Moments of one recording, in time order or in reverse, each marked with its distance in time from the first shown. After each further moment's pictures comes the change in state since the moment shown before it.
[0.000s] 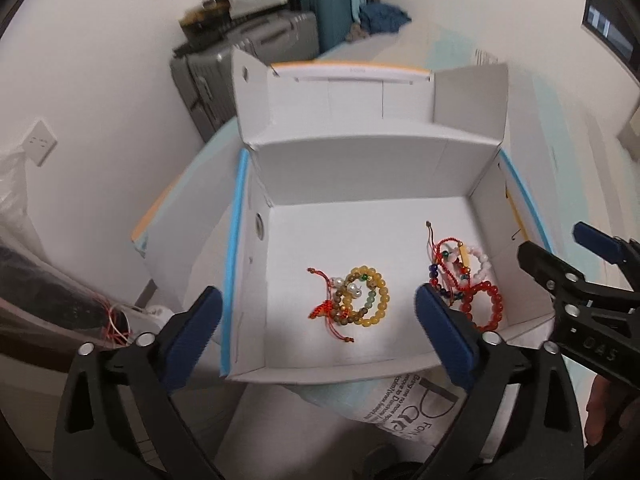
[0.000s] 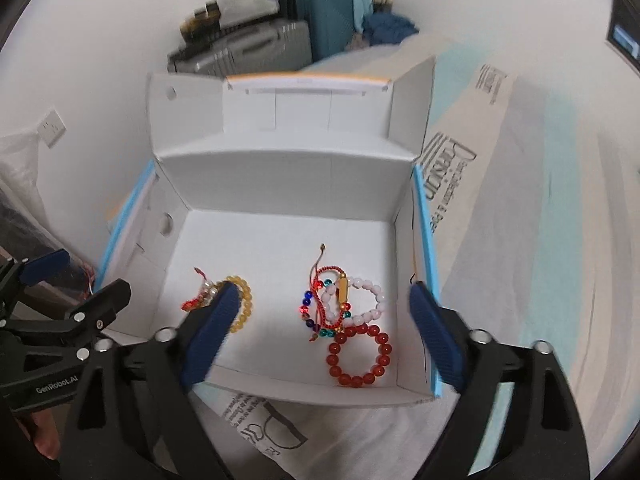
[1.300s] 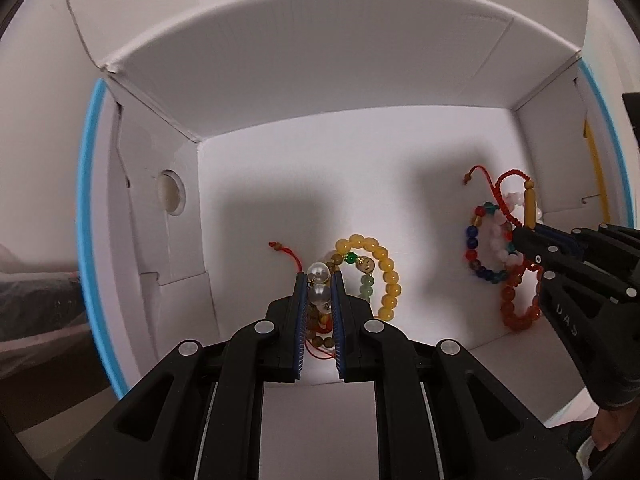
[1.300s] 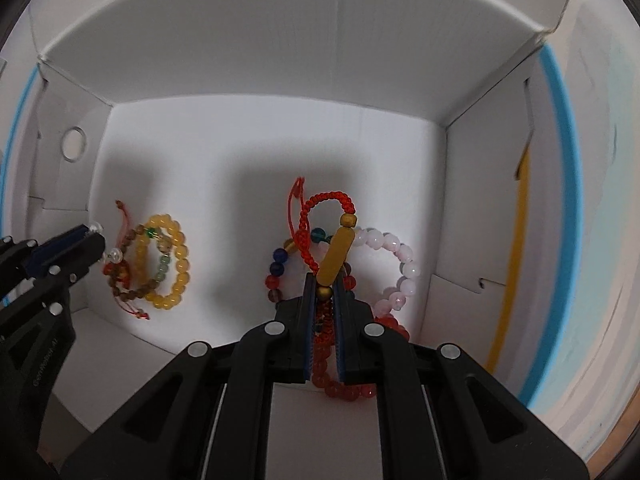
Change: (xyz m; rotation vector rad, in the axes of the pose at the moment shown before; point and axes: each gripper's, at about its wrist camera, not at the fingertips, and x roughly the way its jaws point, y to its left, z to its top) left arm 0.167 -0.026 0.030 0.101 0.477 -0.025; right arm 0.172 -0.002 0.006 -0.070 0.581 -0.015
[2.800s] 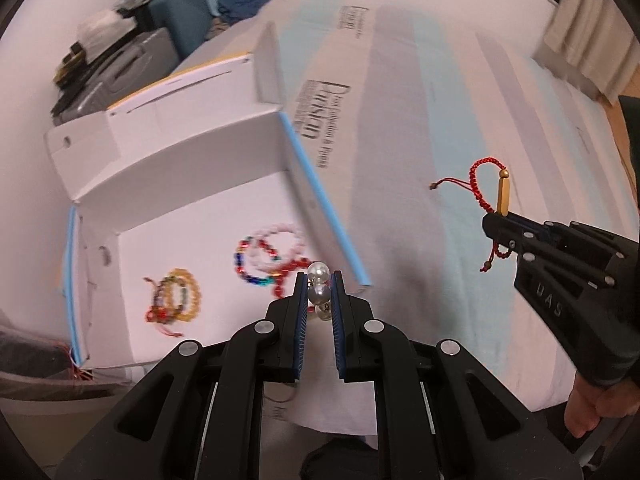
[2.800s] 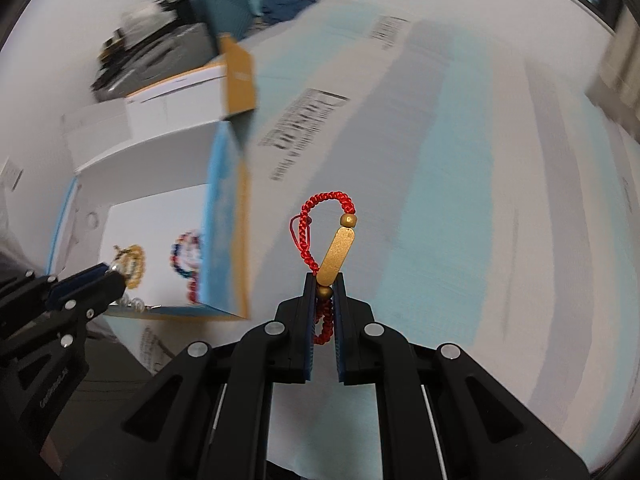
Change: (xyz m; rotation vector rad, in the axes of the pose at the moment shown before) left arm -0.147 -0.174 -0.098 0.193 -0.376 -0.118; right arm -0.143 -0.156 -0.179 0.257 -0.466 -0.027
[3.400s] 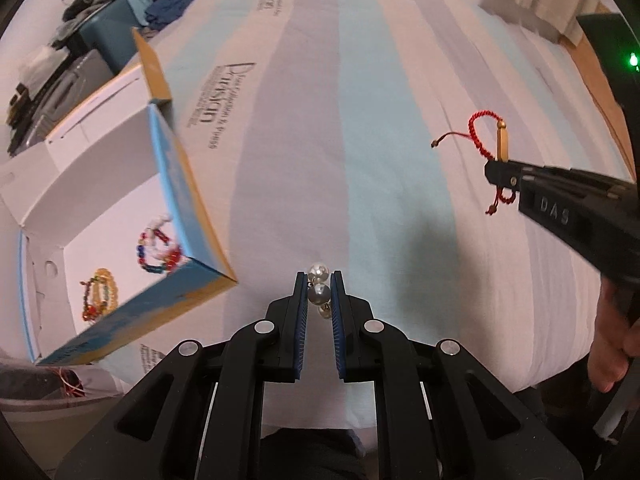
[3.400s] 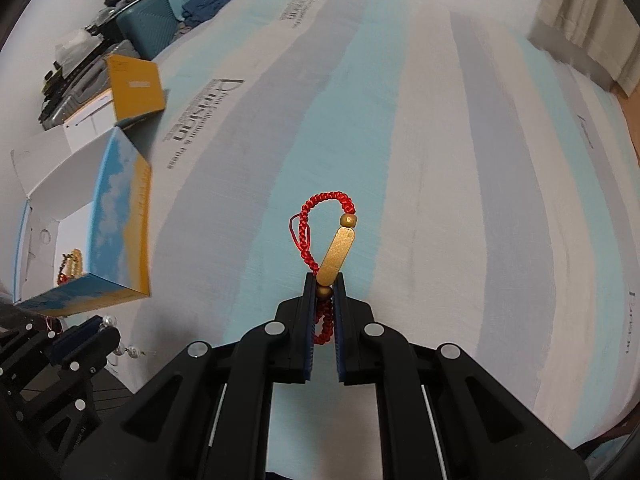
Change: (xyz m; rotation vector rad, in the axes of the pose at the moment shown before) left arm 0.024 -0.133 -0.031 0.159 0.054 -0.058; right arm -0.001 -0.137 -0.046 0.174 0.051 -0.100
